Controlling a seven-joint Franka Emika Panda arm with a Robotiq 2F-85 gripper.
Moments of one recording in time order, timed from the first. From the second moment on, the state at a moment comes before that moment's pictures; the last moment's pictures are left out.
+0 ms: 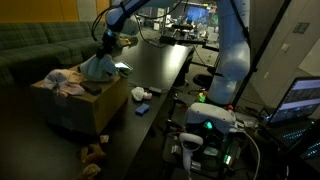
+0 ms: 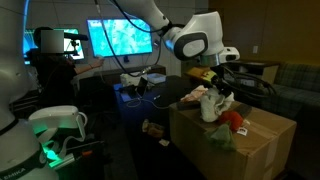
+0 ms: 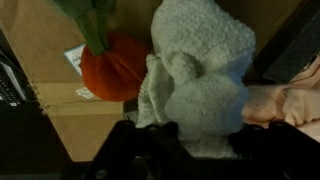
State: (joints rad) arm -0.10 0.39 0.05 -1.90 0.24 2.65 -0.36
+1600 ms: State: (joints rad) arm 0.06 0.18 0.04 -2.11 0.00 2.74 -0.04
